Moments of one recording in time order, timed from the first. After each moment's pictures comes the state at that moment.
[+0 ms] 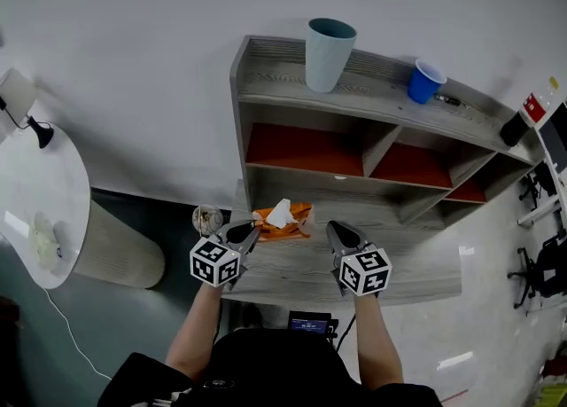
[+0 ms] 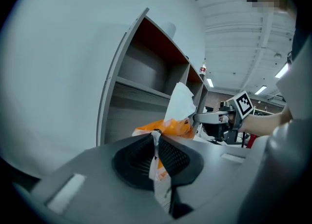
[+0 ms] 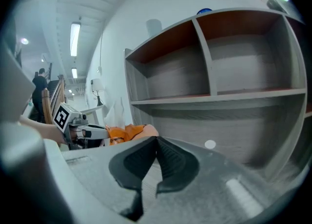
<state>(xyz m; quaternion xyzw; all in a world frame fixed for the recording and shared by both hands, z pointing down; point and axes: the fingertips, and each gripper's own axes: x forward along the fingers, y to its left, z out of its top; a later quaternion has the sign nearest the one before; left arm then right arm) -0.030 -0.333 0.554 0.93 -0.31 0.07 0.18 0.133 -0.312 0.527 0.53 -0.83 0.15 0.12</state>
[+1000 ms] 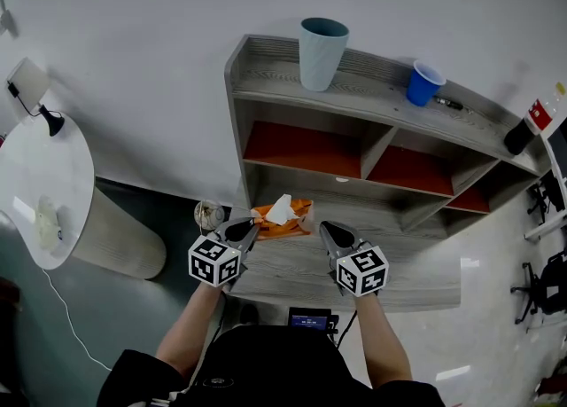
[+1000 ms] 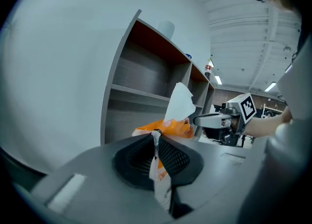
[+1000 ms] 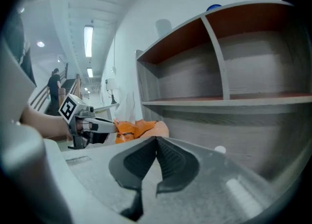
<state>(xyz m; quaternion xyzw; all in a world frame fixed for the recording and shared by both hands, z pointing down) -0.018 -0.322 0.535 0.91 -0.36 0.08 0.19 0.127 -0.309 0.521 0.46 -0.87 0.13 0.13</state>
